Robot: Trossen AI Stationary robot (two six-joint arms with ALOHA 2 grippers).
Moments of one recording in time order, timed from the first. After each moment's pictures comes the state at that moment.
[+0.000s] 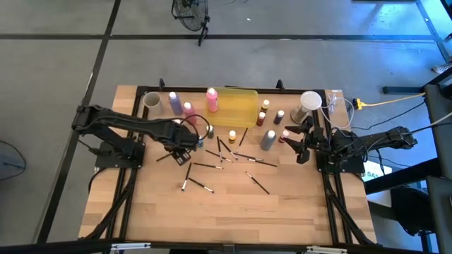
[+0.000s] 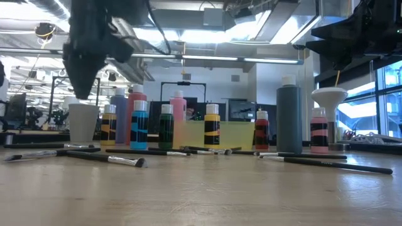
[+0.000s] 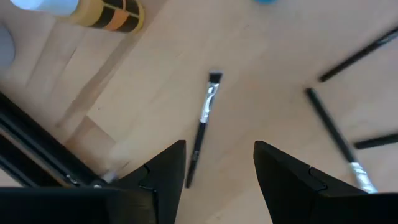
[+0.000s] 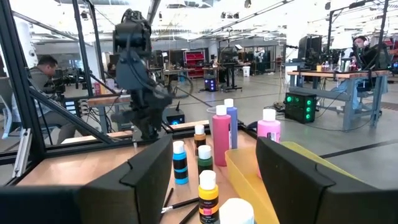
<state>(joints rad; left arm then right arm) -0.03 1.44 1.03 -1.20 -0.17 -0.78 0.20 0.23 0.06 0.32 0.44 0.02</state>
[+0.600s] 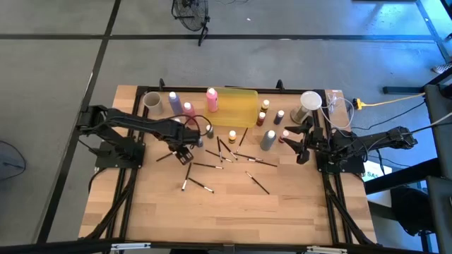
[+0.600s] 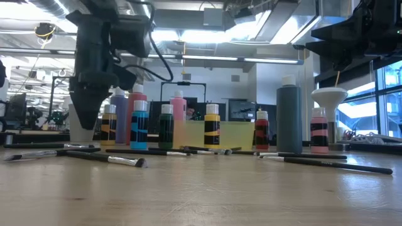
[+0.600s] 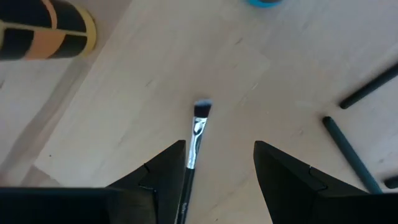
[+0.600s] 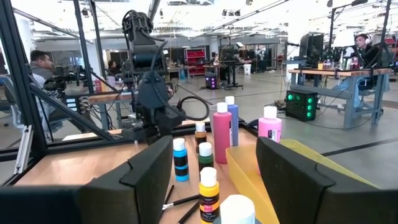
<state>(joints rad) 0.08 1.48 0.85 -0.92 -0.09 -0.64 0.20 0.23 0.06 0.31 0.43 0.02</state>
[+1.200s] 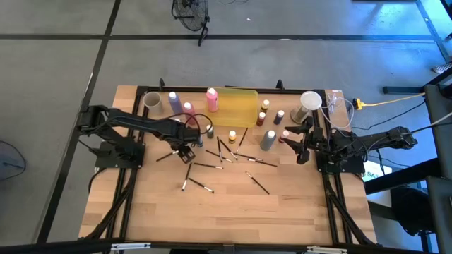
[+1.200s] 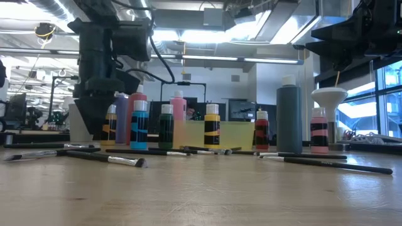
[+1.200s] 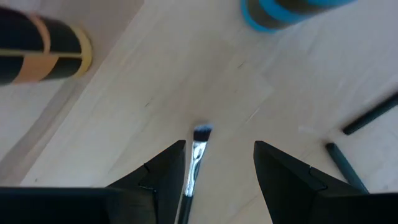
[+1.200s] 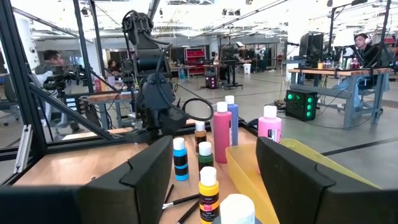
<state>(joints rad) 0.11 1.49 0.82 -0.82 -0.09 -0.62 0.20 0.23 0.06 0.30 0.43 0.02</state>
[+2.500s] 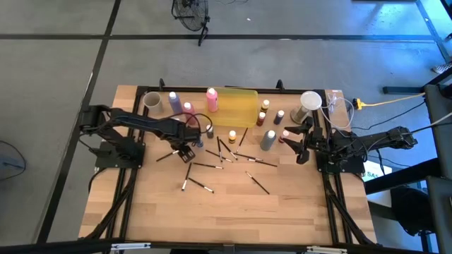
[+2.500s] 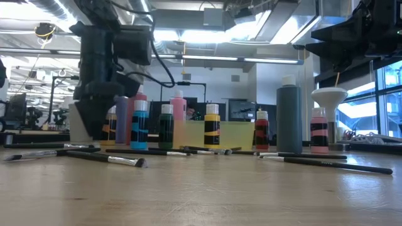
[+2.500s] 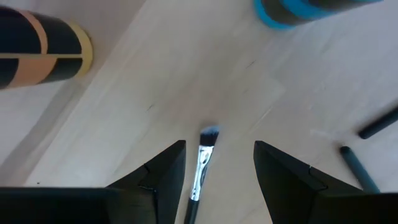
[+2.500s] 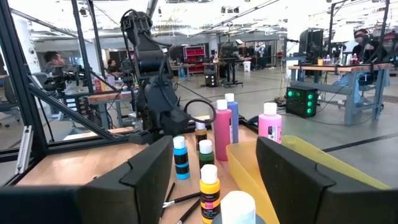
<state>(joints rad) 0.13 1.50 0.81 -0.81 -0.08 -0.60 0.20 0.23 0.06 0.30 0.44 0.04</state>
